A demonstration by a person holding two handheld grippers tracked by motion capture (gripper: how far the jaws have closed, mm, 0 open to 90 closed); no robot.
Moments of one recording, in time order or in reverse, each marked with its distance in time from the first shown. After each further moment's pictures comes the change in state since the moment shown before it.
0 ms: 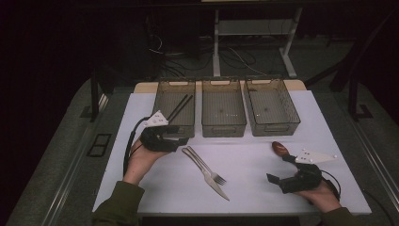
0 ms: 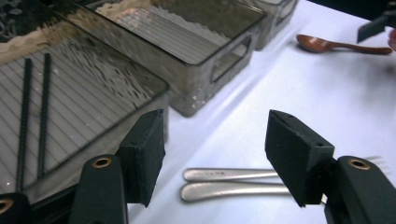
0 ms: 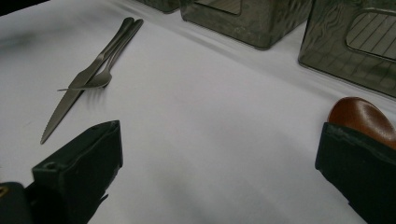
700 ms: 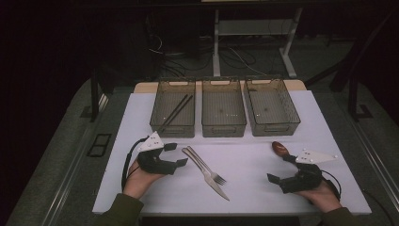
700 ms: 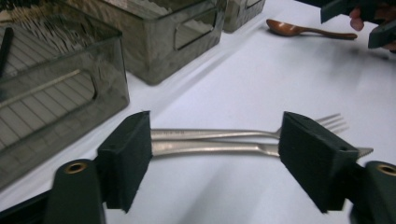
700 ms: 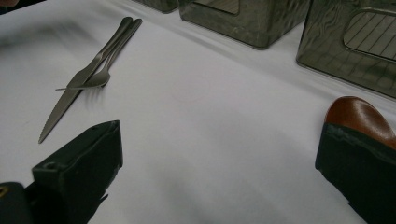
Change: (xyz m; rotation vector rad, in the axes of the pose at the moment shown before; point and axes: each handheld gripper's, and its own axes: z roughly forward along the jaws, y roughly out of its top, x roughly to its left) left arm -0.026 -0.051 -0.009 -0.051 -0.047 -0.002; right arm -0.001 0.000 0.000 -0.001 -0.004 -0.002
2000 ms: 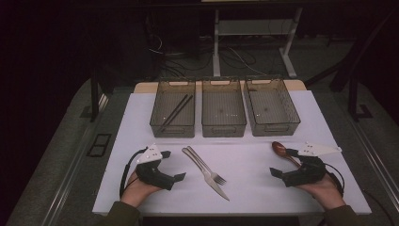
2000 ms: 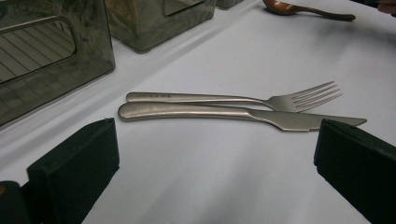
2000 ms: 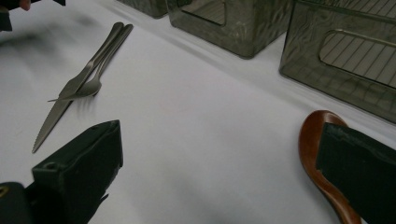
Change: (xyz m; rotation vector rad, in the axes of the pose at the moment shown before) left arm -0.010 -0.027 -0.001 0.018 -0.001 -0.019; right arm -0.008 0.019 -0.007 0.028 -0.021 0.008
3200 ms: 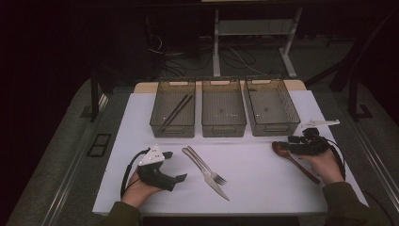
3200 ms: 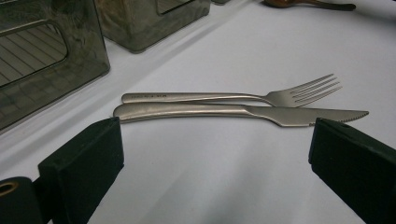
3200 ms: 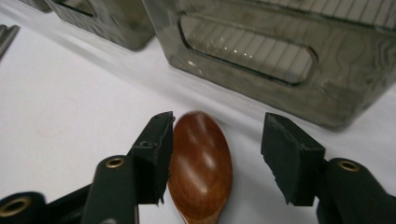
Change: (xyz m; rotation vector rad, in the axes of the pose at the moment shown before) left arm -0.004 0.001 0.003 0.006 0.003 0.032; right arm -0.084 0.019 0.024 0.141 -0.114 0.170
